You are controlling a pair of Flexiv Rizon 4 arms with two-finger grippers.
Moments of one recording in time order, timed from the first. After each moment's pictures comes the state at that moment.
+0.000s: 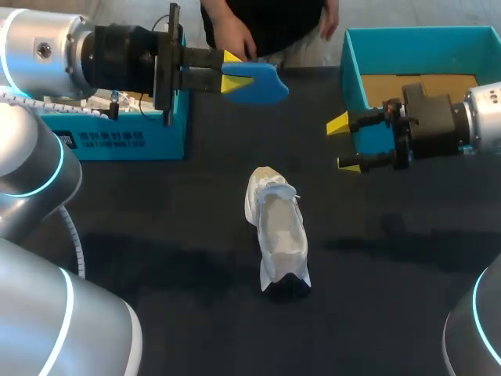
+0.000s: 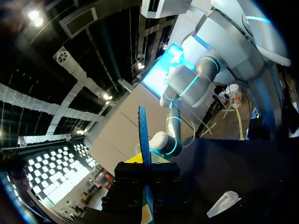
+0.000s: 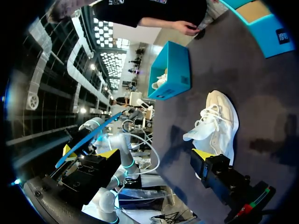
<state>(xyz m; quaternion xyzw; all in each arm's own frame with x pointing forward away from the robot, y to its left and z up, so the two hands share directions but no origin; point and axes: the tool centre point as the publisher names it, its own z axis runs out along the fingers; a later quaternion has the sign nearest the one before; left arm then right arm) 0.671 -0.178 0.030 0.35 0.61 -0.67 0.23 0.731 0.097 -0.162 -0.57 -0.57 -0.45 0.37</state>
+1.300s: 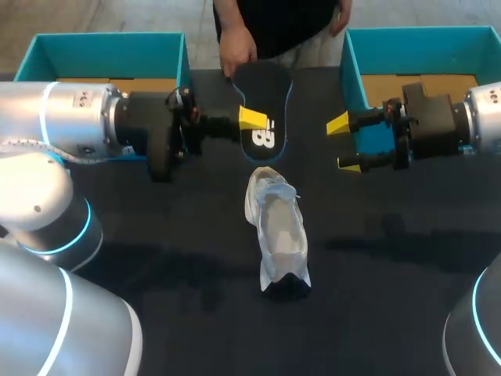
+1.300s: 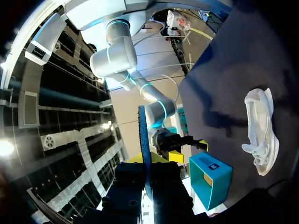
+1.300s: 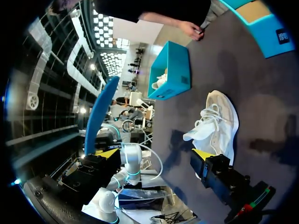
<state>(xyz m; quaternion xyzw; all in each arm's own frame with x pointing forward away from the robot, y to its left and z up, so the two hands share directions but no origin) 0.689 -0.194 -0.053 0.56 0.42 -0.47 0.53 0.731 0.097 -0.162 -0.57 -0.57 -0.45 0.37</state>
